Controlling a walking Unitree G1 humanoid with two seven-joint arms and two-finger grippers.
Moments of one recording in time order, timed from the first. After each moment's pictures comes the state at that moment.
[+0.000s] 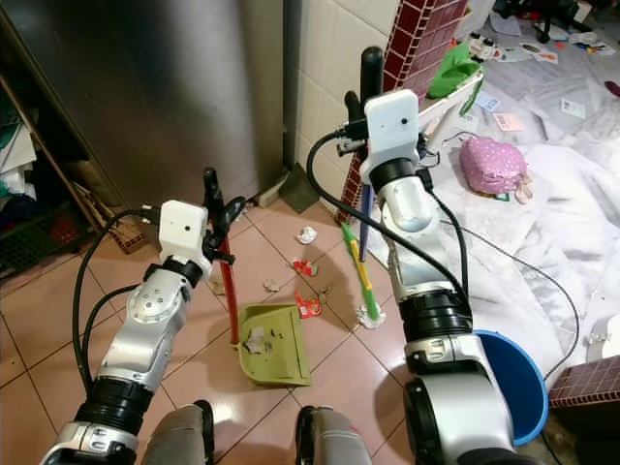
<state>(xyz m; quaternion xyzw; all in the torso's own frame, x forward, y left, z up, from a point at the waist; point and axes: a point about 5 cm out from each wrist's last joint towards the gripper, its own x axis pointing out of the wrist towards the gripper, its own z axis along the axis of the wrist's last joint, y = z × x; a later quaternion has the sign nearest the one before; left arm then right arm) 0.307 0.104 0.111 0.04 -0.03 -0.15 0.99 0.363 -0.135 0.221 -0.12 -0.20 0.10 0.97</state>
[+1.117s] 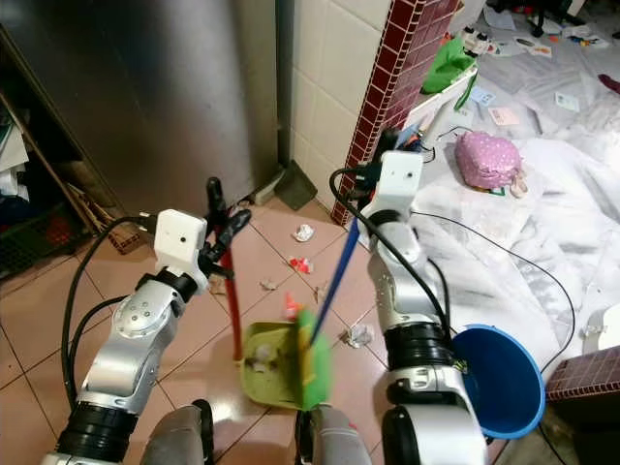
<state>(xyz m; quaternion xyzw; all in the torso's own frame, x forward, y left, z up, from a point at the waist) 0.288 0.112 0.117 0.04 -0.02 -0.17 0.98 0.354 -0.140 0.147 0.08 0.01 0.03 1.00</state>
